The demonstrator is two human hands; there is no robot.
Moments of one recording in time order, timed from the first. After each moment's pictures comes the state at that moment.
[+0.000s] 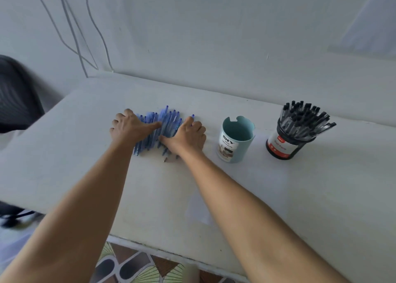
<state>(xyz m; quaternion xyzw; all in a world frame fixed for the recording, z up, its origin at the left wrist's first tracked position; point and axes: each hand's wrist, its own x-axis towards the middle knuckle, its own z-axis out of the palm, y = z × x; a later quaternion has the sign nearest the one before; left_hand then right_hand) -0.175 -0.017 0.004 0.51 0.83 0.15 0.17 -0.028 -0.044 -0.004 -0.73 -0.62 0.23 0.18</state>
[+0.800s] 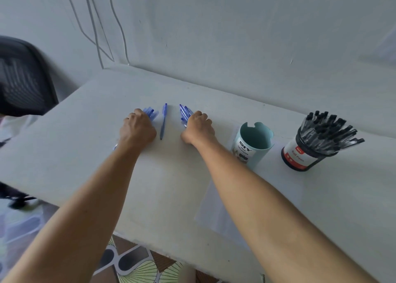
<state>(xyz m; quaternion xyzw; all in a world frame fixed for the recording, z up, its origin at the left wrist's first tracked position) -0.191 -0.023 -0.005 0.53 0.82 0.15 0.16 -0.031 -0.006 0.006 -0.70 -0.68 0.20 0.07</state>
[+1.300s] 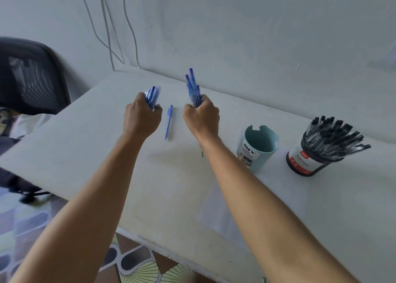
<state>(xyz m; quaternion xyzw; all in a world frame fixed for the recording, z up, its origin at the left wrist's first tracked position) -0.187 -0.035 0.034 0.51 0.78 0.35 0.11 -0.038 -0.025 0.051 -0.62 -0.58 0.32 0.41</state>
